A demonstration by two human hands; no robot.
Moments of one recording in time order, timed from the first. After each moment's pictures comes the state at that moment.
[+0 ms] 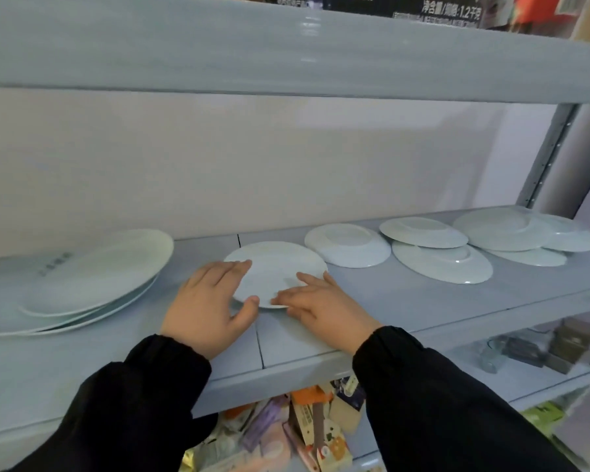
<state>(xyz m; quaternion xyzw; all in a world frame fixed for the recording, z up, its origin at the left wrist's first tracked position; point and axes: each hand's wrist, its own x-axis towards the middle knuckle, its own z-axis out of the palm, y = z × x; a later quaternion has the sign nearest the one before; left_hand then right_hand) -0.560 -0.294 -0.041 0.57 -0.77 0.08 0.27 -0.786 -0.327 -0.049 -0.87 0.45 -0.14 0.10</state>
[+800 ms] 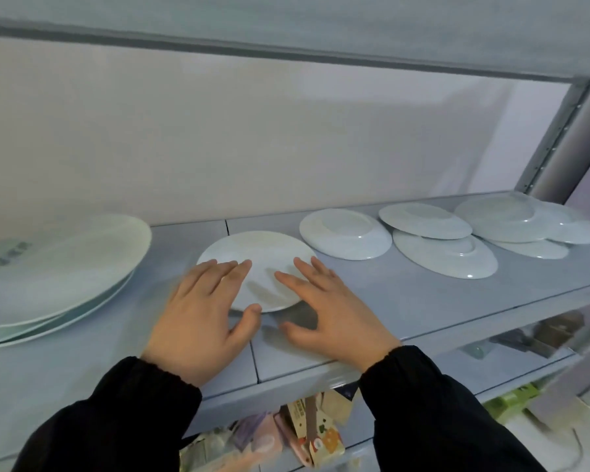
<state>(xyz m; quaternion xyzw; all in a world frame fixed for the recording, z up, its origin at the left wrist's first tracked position) -0.568 -0.294 -0.047 0.55 -0.78 0.07 0.29 -0.793 -0.320 -0.054 -0.84 0.49 -0.19 0.13</state>
